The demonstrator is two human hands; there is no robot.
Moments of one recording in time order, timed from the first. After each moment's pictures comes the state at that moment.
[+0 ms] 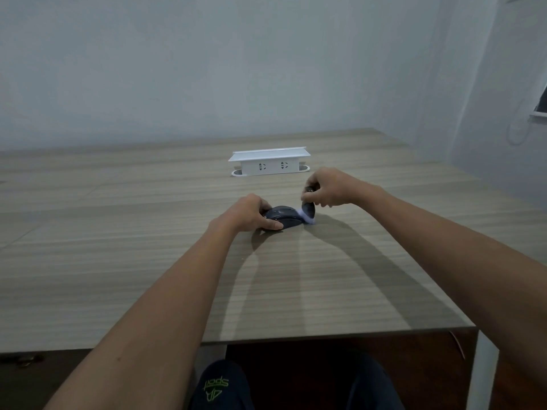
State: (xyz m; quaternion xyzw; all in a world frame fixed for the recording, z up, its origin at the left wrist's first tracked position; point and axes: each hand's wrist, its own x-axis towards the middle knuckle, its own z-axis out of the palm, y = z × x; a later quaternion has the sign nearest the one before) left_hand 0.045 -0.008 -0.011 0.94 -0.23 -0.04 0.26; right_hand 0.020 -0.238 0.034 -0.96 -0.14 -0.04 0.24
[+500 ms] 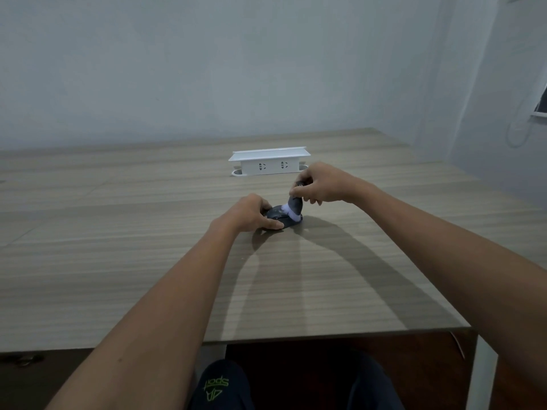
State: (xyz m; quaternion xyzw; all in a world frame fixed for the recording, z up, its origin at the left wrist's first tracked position) left_hand 0.044 -0.010 -0.012 0.94 -0.22 -0.03 0.25; right_hand 0.016 -0.223 0.041 -0.94 -0.17 -0.05 0.30
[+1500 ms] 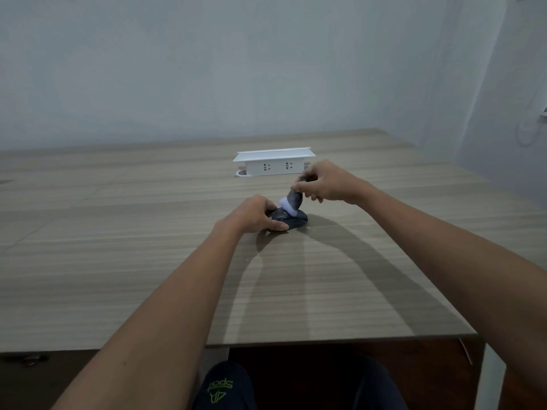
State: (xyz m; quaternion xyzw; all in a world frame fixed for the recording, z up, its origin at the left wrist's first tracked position) left_hand 0.047 -0.008 -0.013 0.94 -0.22 -0.04 0.25; right_hand 0.025 -0.221 0.038 -0.91 -0.16 -0.07 0.36
